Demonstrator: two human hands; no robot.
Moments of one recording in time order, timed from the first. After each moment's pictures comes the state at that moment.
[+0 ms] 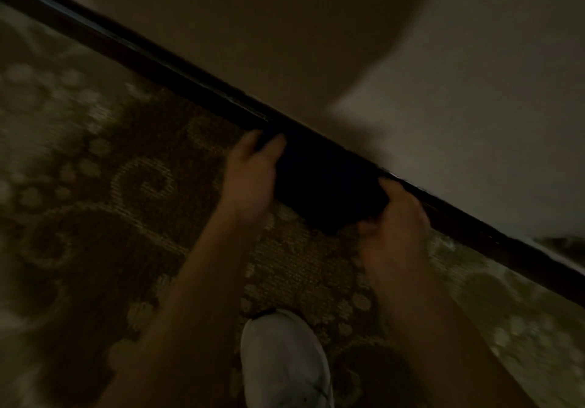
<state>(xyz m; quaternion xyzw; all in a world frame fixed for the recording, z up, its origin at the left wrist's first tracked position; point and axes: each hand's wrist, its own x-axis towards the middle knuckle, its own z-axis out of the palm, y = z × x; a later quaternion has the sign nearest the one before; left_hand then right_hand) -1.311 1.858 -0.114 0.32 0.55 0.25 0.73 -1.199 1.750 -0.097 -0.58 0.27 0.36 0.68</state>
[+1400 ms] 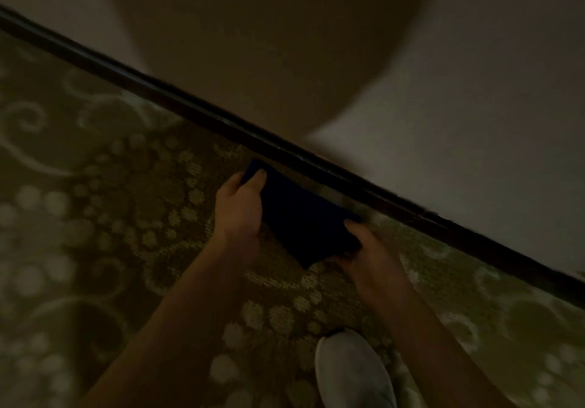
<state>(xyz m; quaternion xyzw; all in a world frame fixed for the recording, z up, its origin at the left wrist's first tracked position) -1.399 1.913 -0.055 0.29 0.63 0.25 0.68 -1.274 1.786 -0.093 -0.62 0.13 0.54 0.55</state>
